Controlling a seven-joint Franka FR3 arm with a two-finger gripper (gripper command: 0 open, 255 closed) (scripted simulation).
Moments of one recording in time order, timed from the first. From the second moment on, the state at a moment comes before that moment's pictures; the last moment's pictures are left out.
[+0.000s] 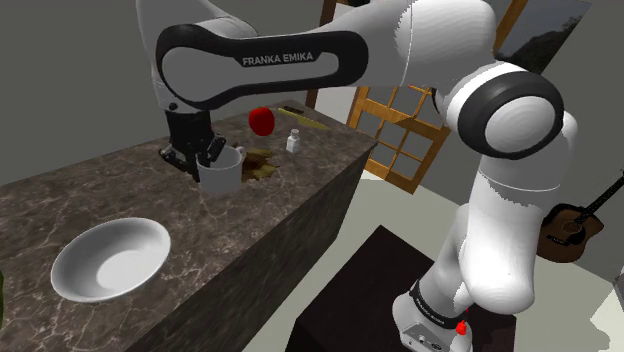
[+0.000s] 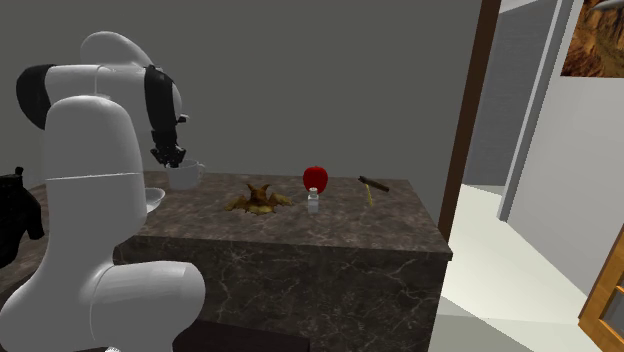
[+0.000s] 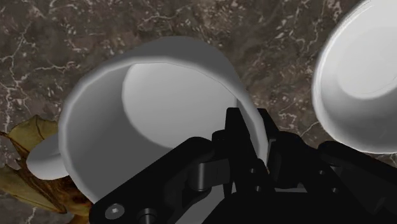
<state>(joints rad) 0.37 0.31 0.17 -1.53 -0.08 1.79 0.66</state>
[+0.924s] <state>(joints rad) 0.37 0.34 0.16 -1.66 -0.09 1.96 0.67</state>
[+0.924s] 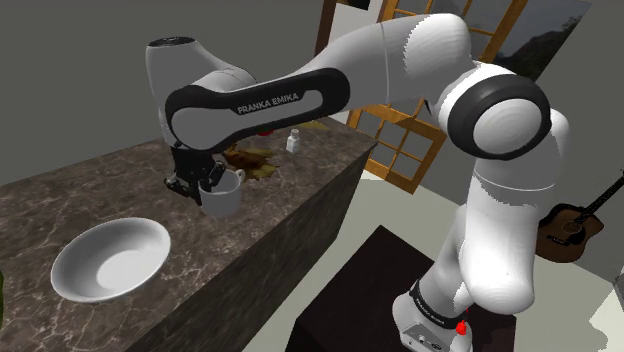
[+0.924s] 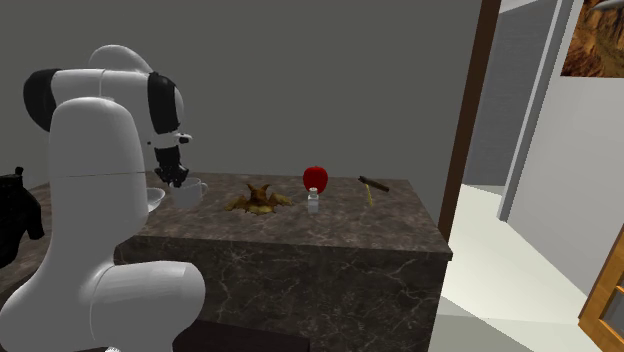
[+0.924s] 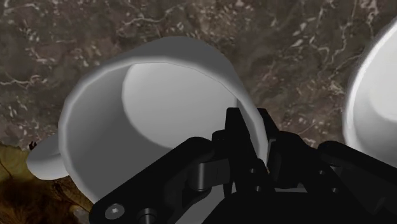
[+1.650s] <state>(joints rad) 0.37 0.40 0.16 -1.73 -0.10 2.08 0.68</state>
